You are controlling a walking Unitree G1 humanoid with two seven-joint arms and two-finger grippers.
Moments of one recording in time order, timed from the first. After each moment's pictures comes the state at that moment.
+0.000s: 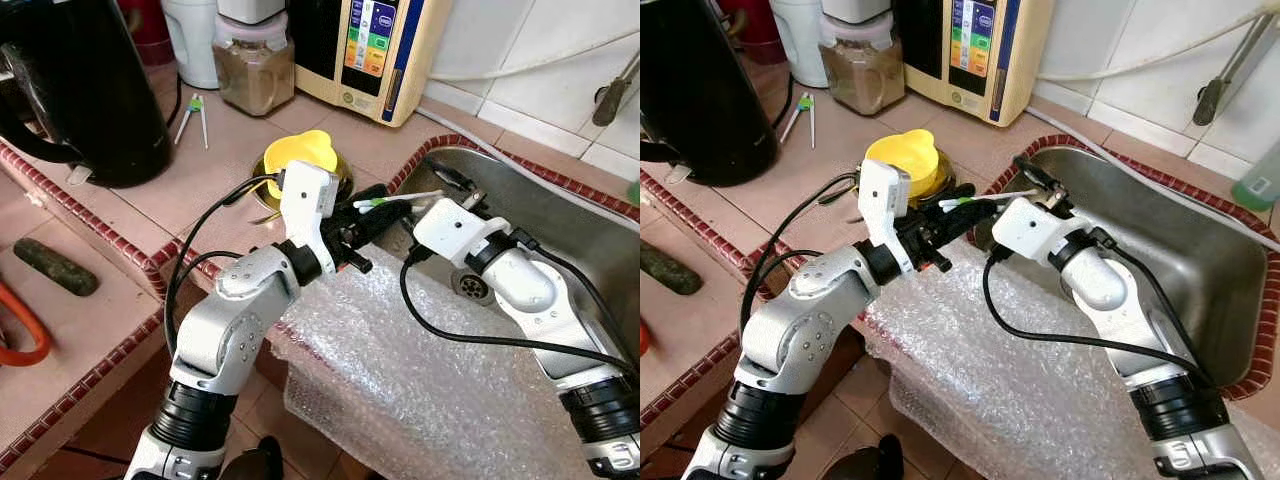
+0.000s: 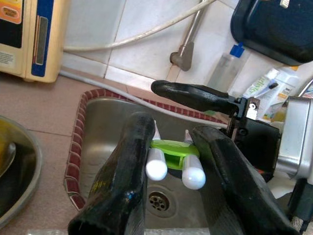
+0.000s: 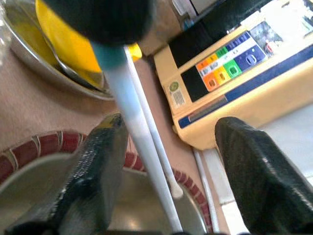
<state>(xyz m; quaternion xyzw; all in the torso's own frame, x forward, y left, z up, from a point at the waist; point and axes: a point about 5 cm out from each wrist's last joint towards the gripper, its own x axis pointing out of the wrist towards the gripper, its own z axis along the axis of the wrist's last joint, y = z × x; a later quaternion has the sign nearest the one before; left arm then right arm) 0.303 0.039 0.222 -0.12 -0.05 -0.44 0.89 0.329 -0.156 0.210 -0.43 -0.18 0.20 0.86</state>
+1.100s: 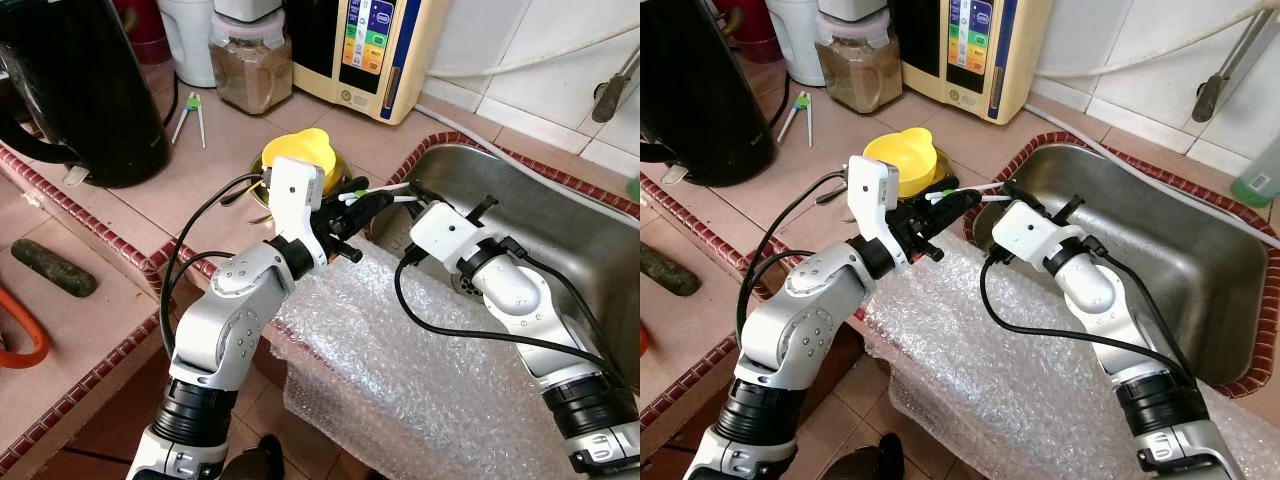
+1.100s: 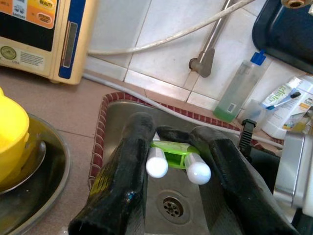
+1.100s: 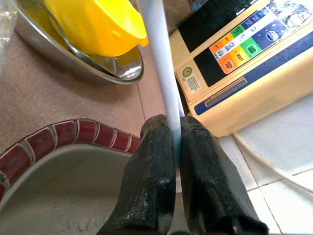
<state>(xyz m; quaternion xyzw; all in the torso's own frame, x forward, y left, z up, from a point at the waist) 0.308 0.043 0.223 -0.12 -0.06 -0.40 0.90 0.338 -0.153 0.191 -0.41 -0.17 0.20 0.87</state>
